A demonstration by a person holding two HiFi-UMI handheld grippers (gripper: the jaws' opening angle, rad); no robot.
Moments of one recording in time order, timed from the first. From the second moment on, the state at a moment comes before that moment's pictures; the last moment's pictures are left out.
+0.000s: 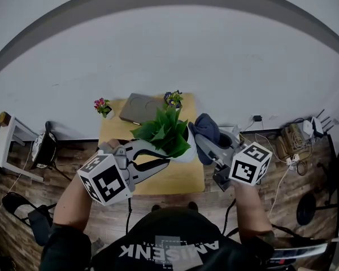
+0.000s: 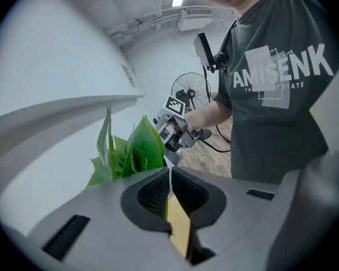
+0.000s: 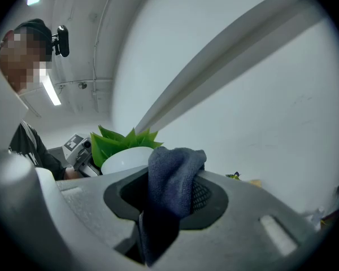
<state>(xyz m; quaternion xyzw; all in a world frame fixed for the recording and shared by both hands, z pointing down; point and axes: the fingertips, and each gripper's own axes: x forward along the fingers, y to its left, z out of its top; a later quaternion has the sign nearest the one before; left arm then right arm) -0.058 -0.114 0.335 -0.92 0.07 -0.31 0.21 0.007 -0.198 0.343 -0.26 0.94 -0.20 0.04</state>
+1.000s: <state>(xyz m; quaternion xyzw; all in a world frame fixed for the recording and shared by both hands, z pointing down) -0.060 -0.097 0.349 -0.91 0.02 -0.33 0.25 -0.007 -0.201 0.279 -0.22 0.97 -0.13 0.04</state>
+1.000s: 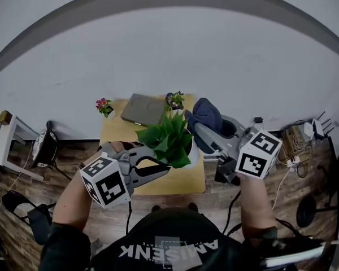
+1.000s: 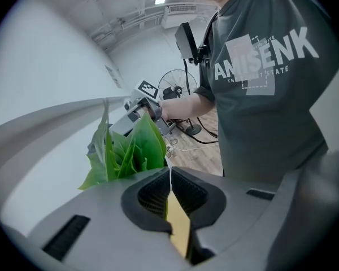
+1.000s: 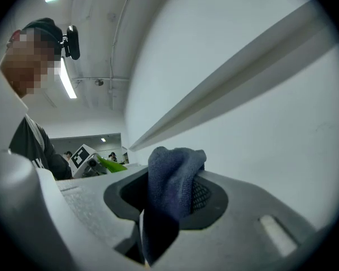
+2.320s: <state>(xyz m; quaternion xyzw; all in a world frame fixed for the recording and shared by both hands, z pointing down) -0.073 -0.089 0.315 -0.92 -0.02 -0.31 0.24 0.000 -0.185 0.367 -0.10 0.94 -0.33 0.07</state>
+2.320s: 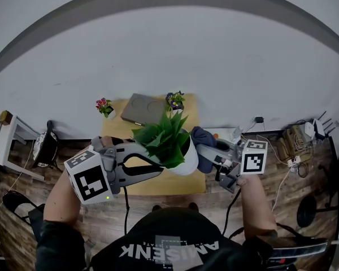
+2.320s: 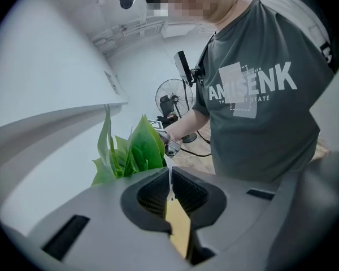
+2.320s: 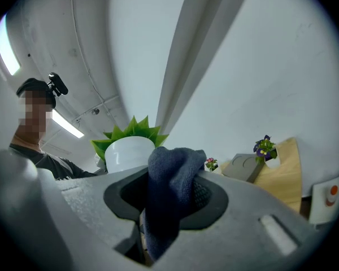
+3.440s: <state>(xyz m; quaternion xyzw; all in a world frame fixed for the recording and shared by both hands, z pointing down) -0.065 -0.074 0.305 -0.95 -0.05 -0.29 0.12 -0.019 -0.192 0.326 0.11 0.91 -0.36 0.17</state>
